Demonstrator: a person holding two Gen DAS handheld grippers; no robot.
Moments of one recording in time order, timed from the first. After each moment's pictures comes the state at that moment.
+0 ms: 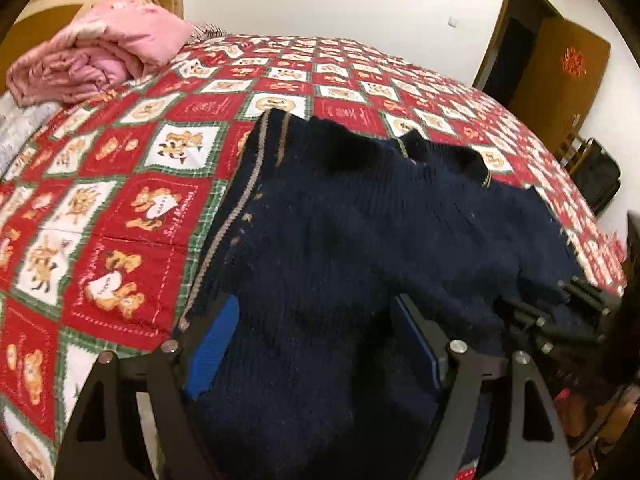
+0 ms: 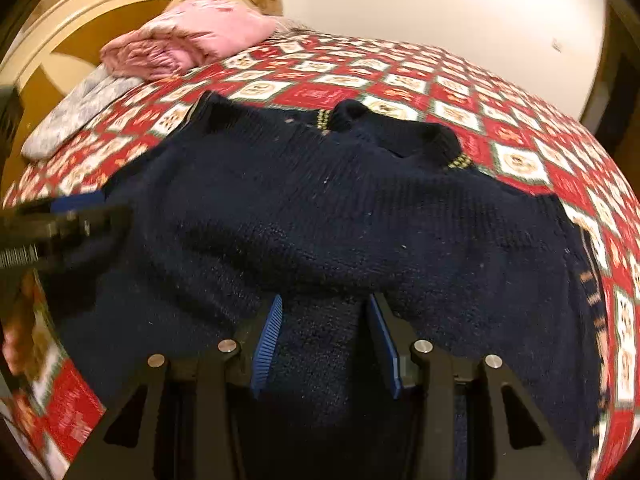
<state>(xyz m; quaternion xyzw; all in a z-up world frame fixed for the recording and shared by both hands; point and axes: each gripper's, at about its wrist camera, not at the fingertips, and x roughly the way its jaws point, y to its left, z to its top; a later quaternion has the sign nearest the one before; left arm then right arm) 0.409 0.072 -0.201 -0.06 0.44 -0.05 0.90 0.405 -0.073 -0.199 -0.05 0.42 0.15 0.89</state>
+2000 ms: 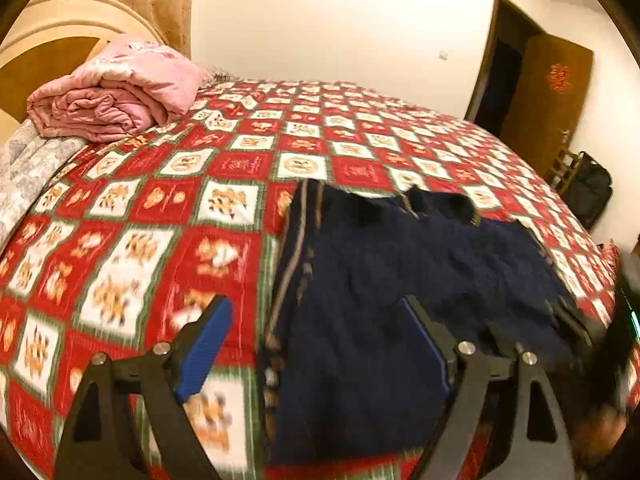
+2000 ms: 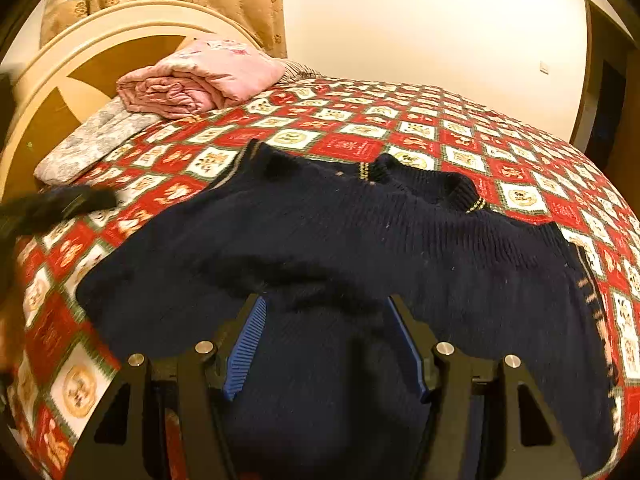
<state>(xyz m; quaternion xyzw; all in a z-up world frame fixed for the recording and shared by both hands) 0.398 0.117 -0.154 -0.06 0.38 -0.06 0.92 0.360 -0.027 -0.189 -0.06 0.34 0.16 0.92</state>
